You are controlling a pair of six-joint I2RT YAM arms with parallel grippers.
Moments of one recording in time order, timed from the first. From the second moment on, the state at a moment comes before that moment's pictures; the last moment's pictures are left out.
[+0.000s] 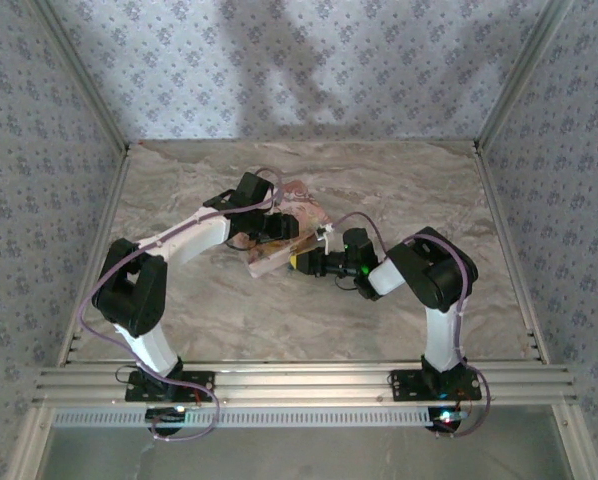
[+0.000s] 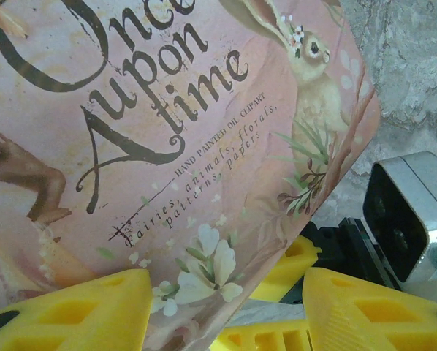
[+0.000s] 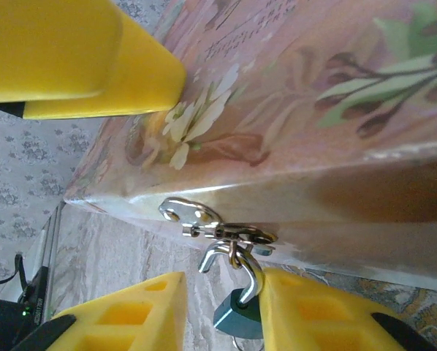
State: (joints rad) left arm -0.56 1.72 1.25 -0.49 0.32 -0.57; right arm 0.58 1.96 0.64 0.99 -0.65 0.58
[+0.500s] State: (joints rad) left arm -0.56 1.72 1.24 -0.49 0.32 -0.58; right arm 0.58 1.99 0.66 0.98 -0.63 0.59
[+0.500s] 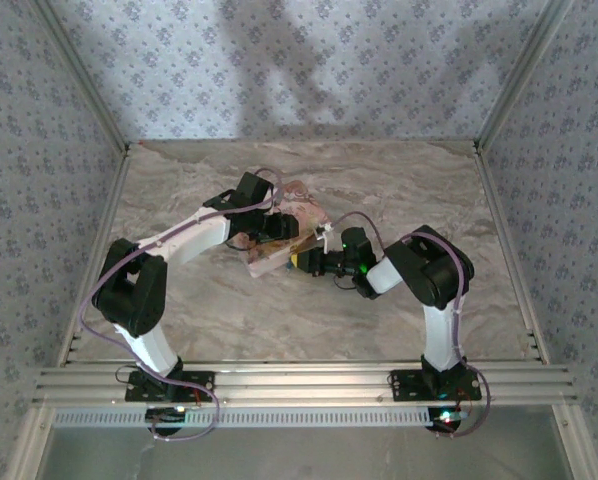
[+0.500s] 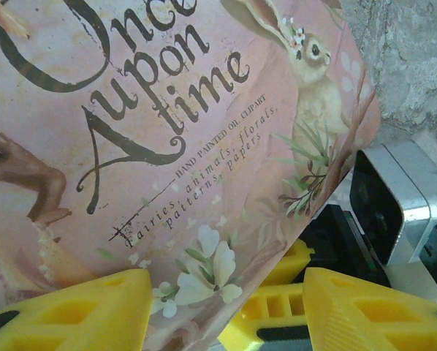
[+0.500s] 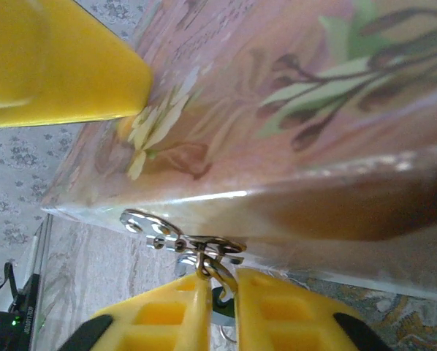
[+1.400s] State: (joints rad) left arm -0.56 1.71 1.19 -0.38 0.33 -0.58; right arm 0.54 2.00 0.61 1.08 -0.60 0.74
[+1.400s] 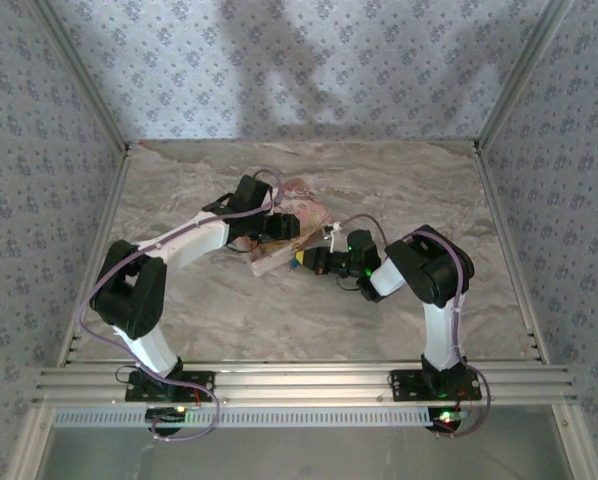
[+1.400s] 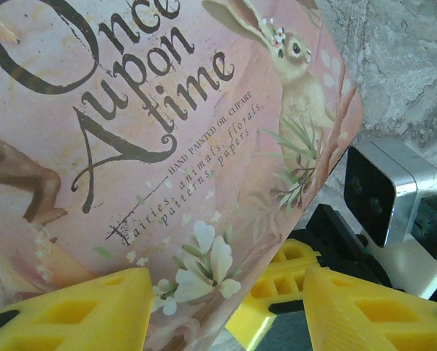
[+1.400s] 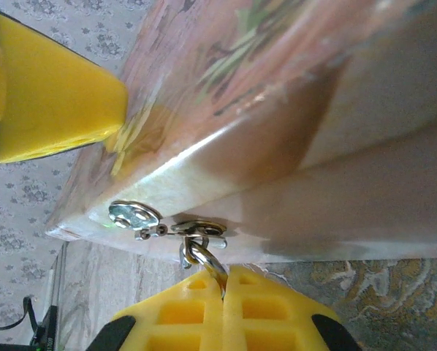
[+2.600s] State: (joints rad) left arm -0.56 1.70 1.15 -0.32 0.32 -0.59; right arm 0.55 2.02 0.58 1.20 -0.53 1.02
